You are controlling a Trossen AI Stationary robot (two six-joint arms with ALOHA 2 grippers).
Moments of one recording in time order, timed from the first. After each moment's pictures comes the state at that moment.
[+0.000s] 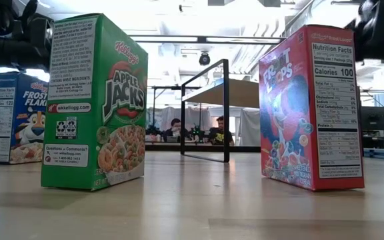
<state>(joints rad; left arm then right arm) 0.39 0.06 0.01 0.13 0.02 -0.12 0.09 0.11 0.01 0.36 0.32 -0.13</state>
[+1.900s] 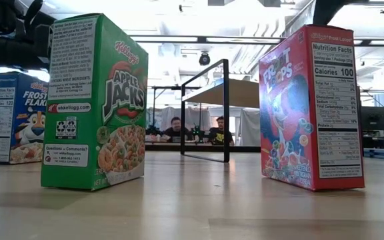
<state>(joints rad) 0.25 0.17 0.01 0.19 -0.11 0.02 0.47 1.77 1.62 -1.06 0.06 1.51</state>
